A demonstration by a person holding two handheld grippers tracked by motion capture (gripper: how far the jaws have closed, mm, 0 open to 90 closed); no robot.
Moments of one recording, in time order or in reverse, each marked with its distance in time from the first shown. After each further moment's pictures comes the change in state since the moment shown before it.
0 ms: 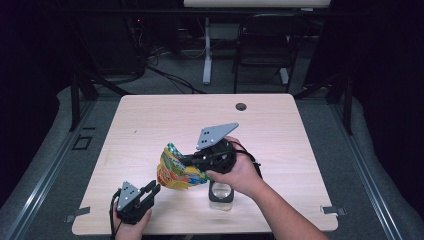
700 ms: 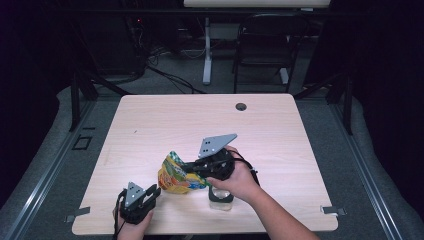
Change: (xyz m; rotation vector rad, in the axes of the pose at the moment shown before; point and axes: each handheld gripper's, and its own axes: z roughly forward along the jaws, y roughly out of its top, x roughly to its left) left arm 0.005 -0.013 0.014 0.107 0.042 0.011; right arm -0.007 -0.037 0.022 -0.030 0.024 0.022
